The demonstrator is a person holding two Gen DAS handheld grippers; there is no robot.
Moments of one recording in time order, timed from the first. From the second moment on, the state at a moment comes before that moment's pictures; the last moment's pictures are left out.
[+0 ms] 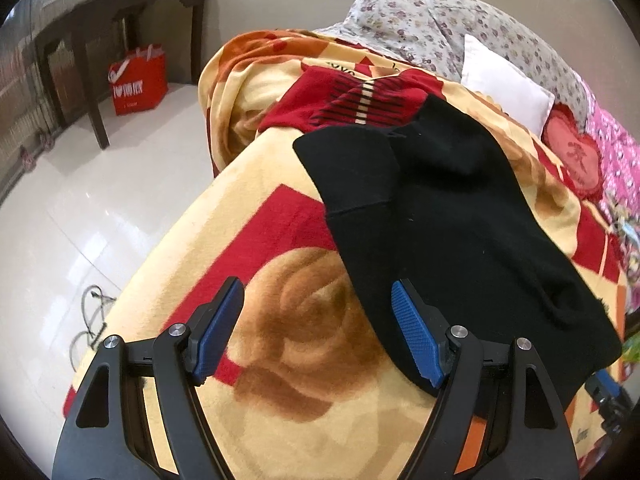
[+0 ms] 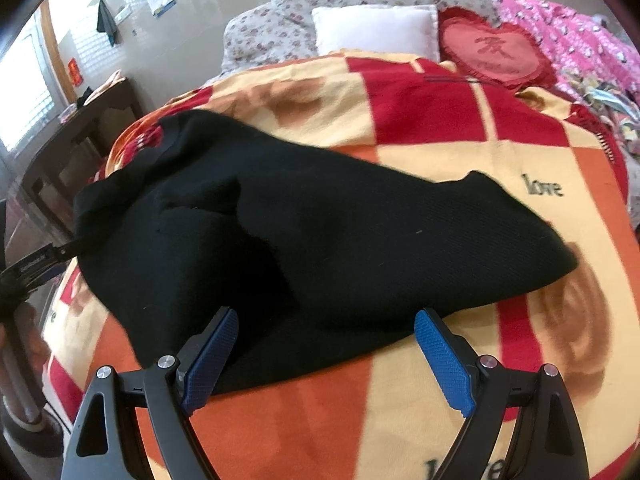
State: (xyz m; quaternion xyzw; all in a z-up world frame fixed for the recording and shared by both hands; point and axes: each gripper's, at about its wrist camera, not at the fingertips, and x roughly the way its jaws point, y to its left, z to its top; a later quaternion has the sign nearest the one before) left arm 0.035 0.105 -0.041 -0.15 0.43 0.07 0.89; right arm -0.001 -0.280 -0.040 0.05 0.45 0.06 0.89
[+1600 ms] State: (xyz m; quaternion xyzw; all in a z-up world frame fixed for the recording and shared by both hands) left arm 0.009 0.105 -0.036 -0.15 0.44 0.03 0.89; right arm 0.144 -0.258 -0.004 -0.04 0.34 0.04 0.94
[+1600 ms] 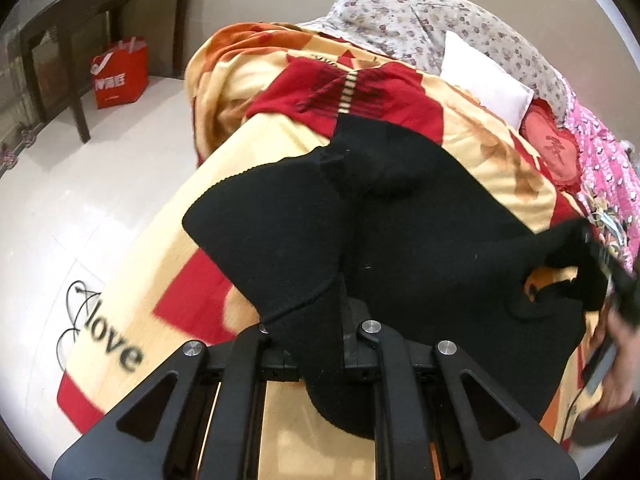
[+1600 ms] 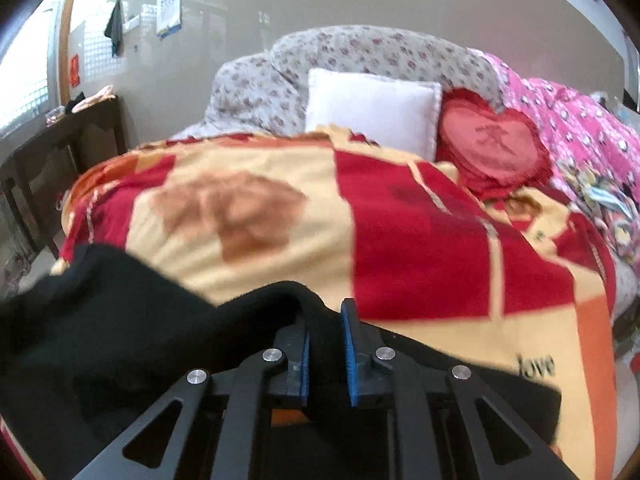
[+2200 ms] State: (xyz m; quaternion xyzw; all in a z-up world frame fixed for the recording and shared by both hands) left arm 0.009 0.099 -0.045 -0.14 0.45 0.04 0.88; right arm 0.053 -0.368 -0.019 0.06 0.42 0.03 0.90
